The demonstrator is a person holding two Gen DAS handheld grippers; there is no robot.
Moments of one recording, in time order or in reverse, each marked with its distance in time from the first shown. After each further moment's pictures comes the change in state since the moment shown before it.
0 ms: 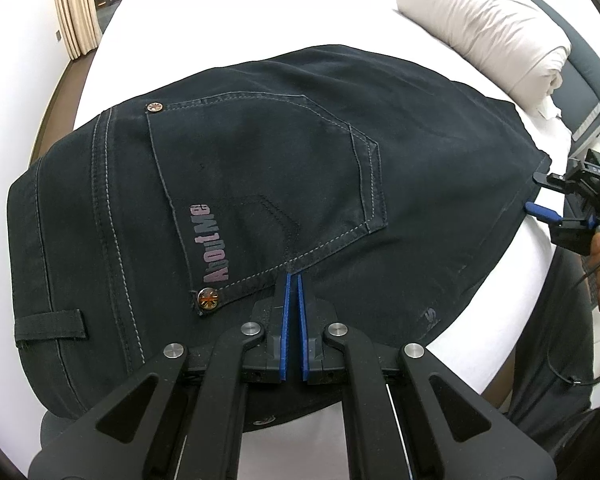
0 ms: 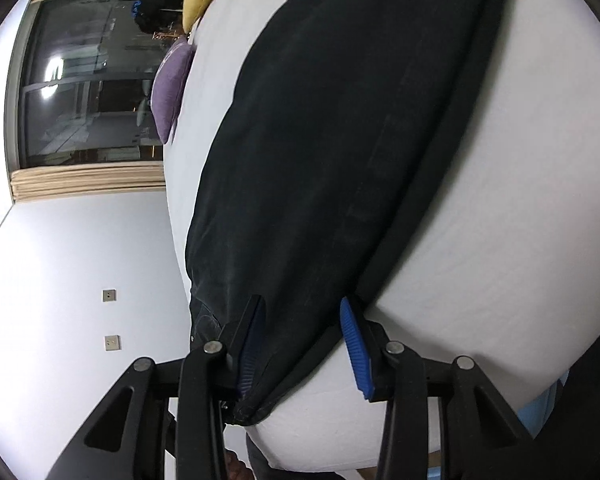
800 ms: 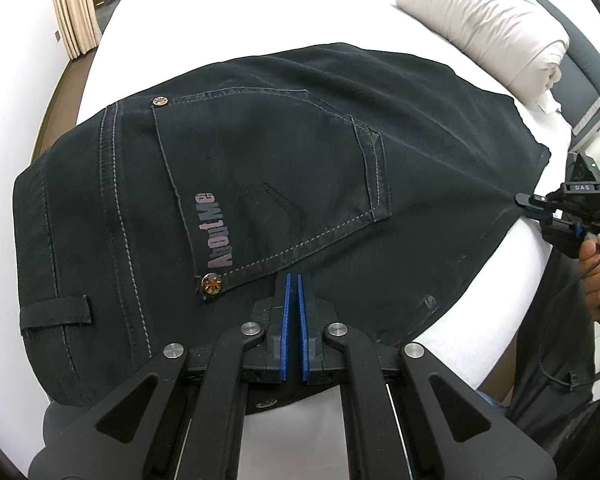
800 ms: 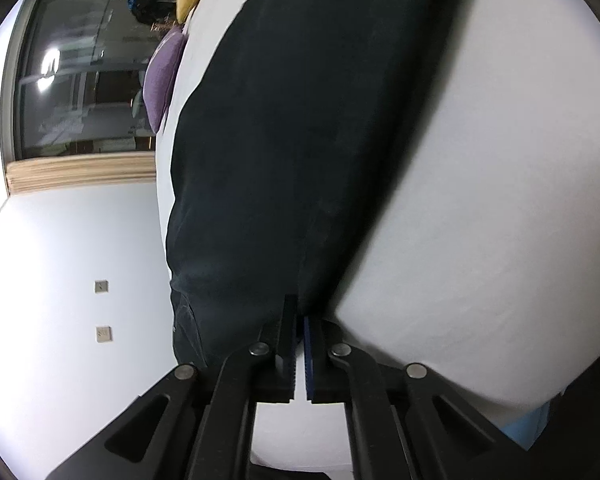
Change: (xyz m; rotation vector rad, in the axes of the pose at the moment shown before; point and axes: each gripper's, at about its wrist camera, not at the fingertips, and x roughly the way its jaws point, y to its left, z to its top) left arm -0.007 -0.002 -0.006 0.011 0.015 0.005; right arm 0.016 -0.007 -0.001 -0.030 0.048 -0.027
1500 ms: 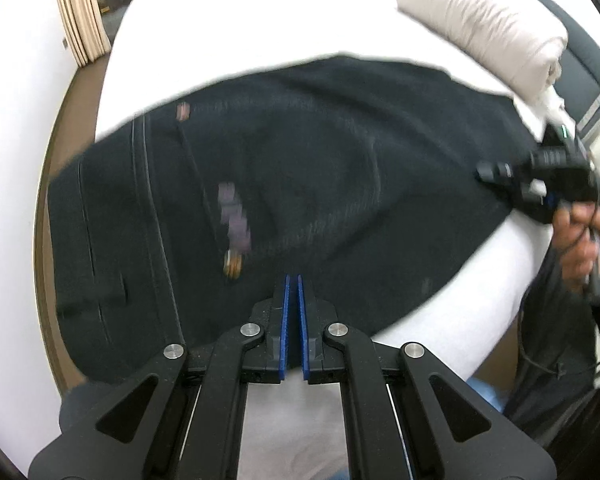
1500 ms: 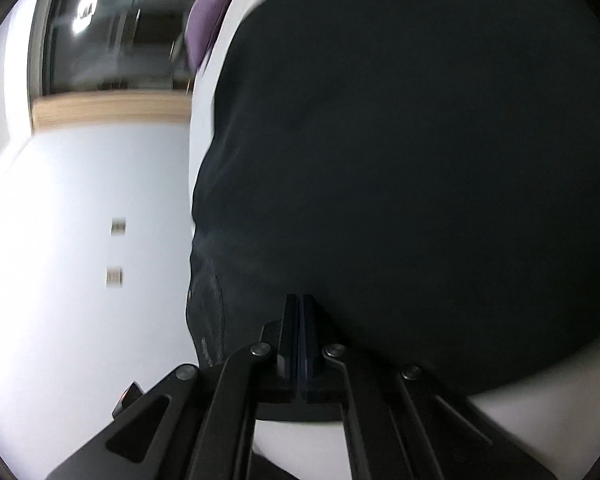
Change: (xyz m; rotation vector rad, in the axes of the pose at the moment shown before) left arm -0.024 -0.006 0.007 0.006 -0.041 0.024; right arm 0.038 0.020 0.017 -0.129 0.069 0.075
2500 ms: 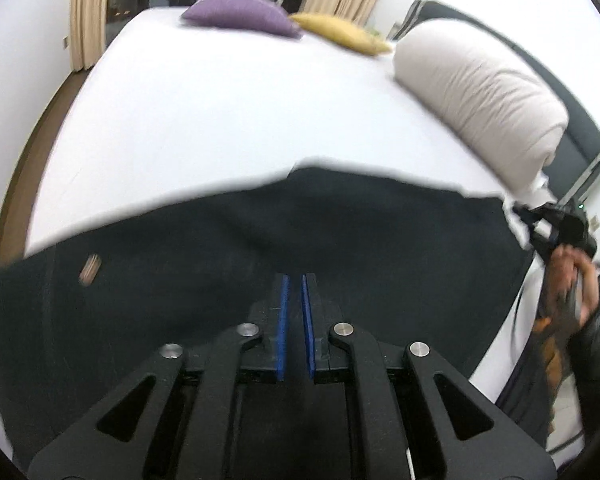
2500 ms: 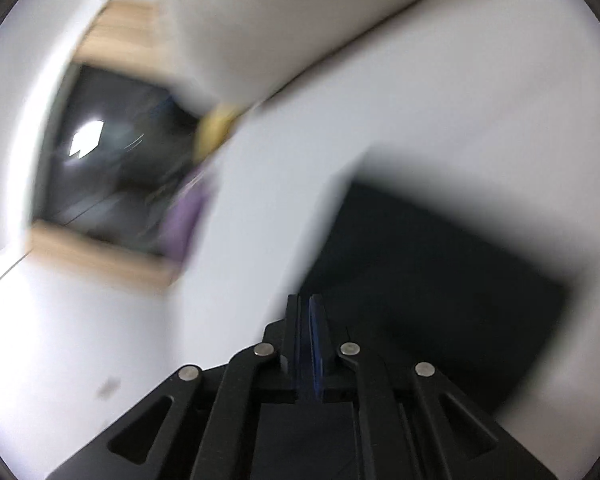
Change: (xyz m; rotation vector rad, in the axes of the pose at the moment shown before) left arm 0.043 -0.013 0.108 -0.118 -0.178 -0.125; right arm -0.101 0.028 0.102 -0.049 -0.404 0.056
